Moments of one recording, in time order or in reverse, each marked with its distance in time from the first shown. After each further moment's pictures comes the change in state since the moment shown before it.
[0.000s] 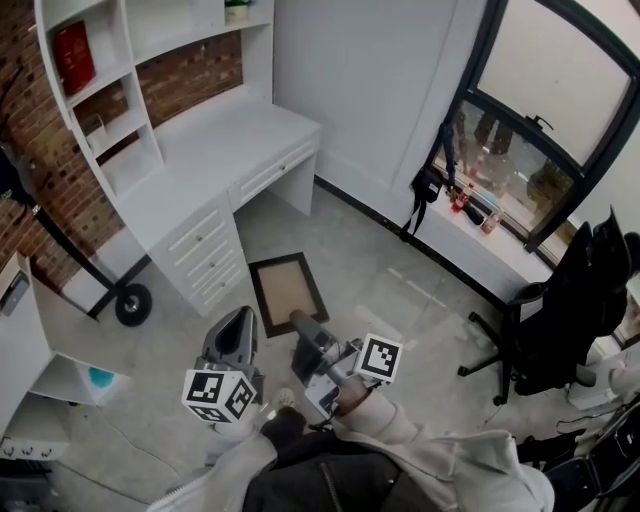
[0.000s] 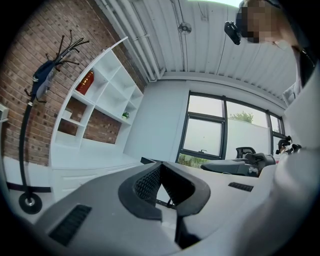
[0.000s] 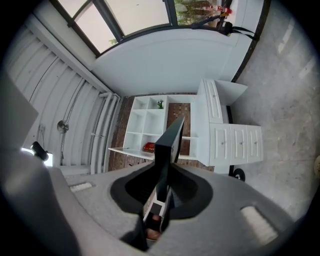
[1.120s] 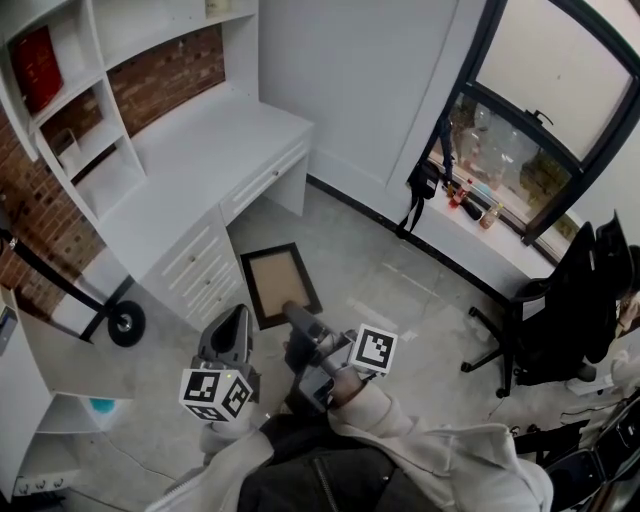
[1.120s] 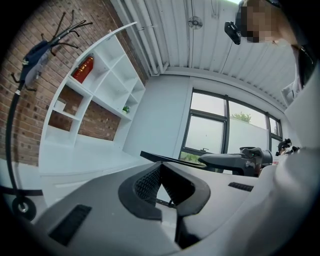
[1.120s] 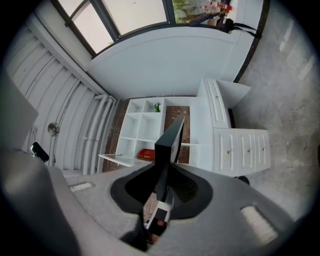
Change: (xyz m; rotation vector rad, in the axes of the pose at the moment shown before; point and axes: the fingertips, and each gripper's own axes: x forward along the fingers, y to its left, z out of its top) left arm 0.092 0.094 0.007 -0.016 0.043 -0.049; right arm 0.118 -0.033 0.056 0.007 -0.055 -0.011
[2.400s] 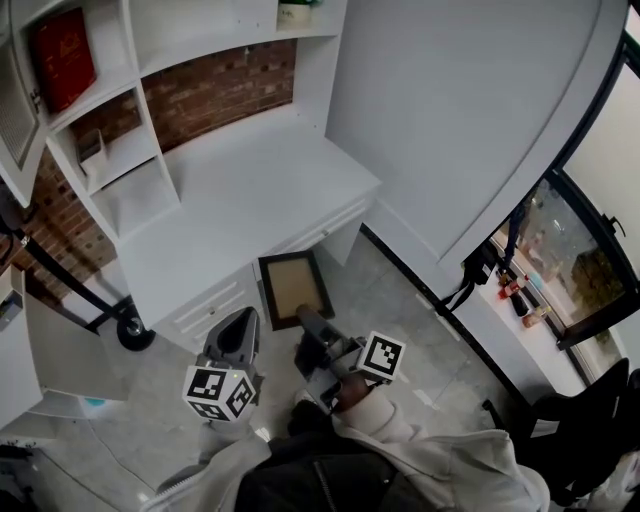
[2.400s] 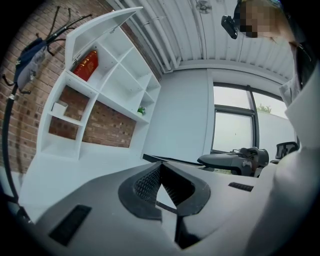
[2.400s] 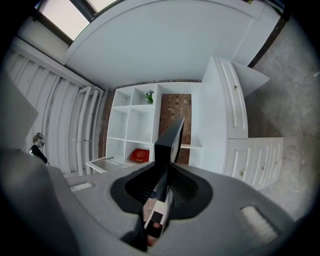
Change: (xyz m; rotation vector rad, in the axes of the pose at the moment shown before) left arm 0.207 0.149 0.049 0.023 -0.035 0.206; right arm 0.220 -0.064 0.170 0.021 0.199 0.003
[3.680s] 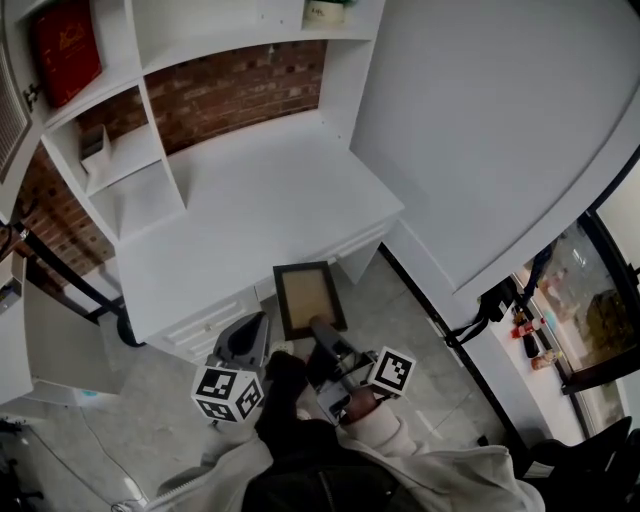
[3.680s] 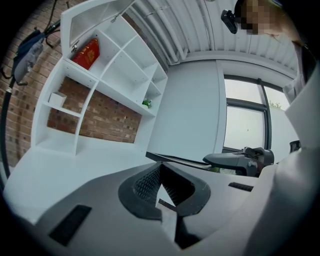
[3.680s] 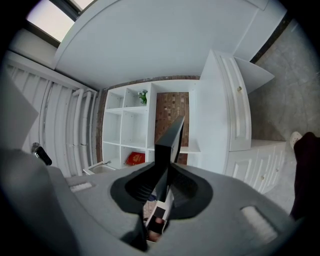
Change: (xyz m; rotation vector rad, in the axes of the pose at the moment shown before) left arm 0.099 0.028 -0.023 -0.022 0.040 0.078; right arm 0.041 -0.046 0.079 0.032 0.059 0.010
